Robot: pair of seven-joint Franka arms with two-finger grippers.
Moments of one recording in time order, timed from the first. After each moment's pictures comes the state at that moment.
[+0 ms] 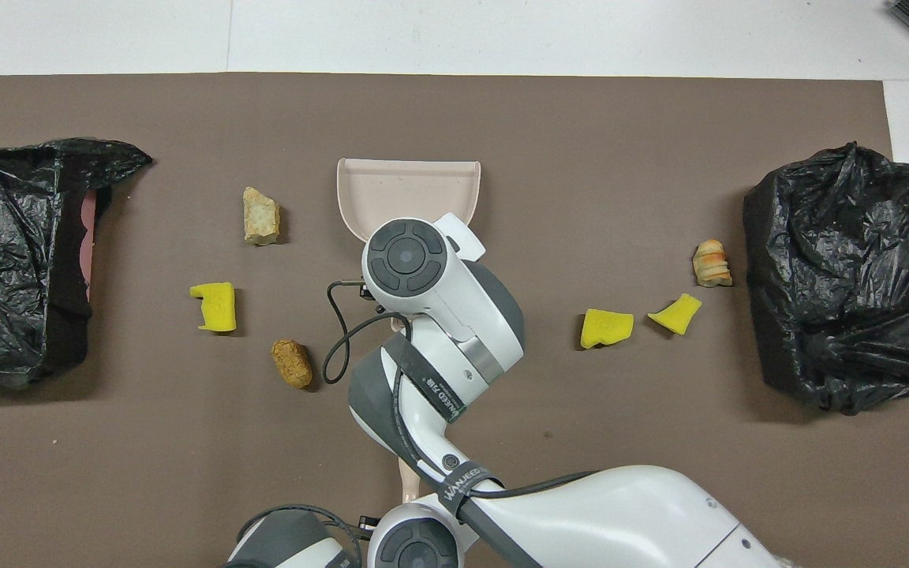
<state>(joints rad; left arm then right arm) -0.15 -0.20 -0.85 -2.44 -0.30 2.10 -0.49 0.62 0.58 0.05 -1.47 -0.04 2.09 0.76</state>
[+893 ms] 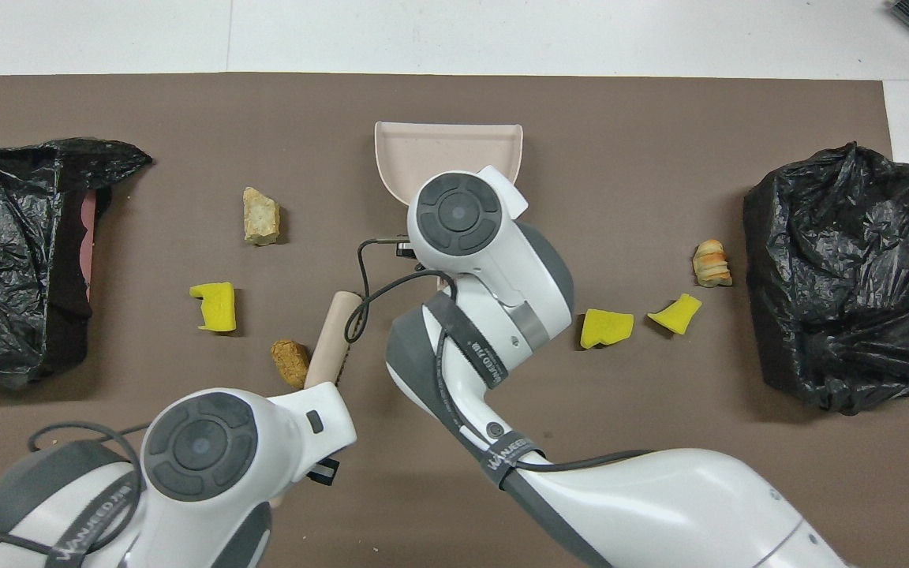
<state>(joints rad) -0.11 -0.33 -0.44 -2.31 -0.10 1.83 -0.08 0.54 0.53 0.03 -1.43 -0.07 2.08 0.62</state>
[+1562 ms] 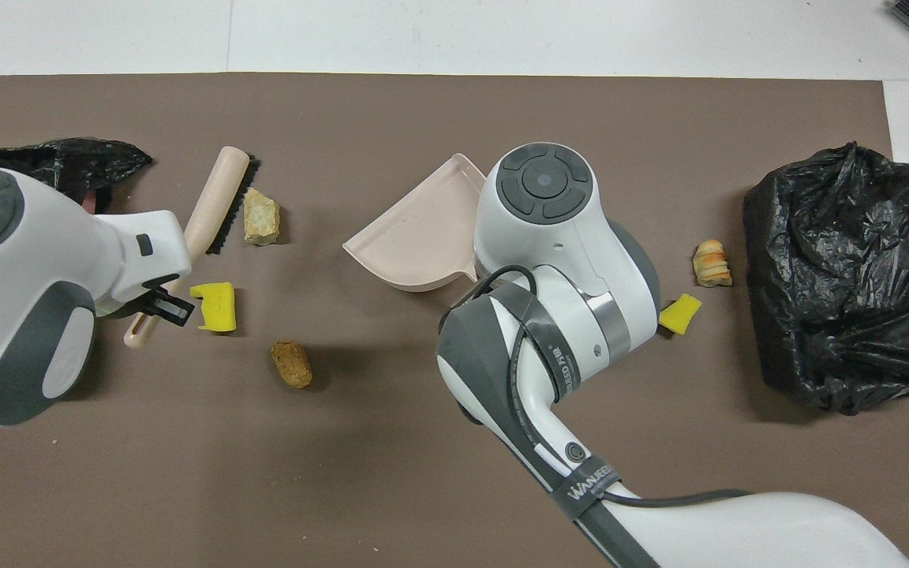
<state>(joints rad) -0.07 0.00 -0.12 -1.96 0.13 1.91 0.27 0.48 0.38 0.04 -1.54 0.03 1.84 -0.23</state>
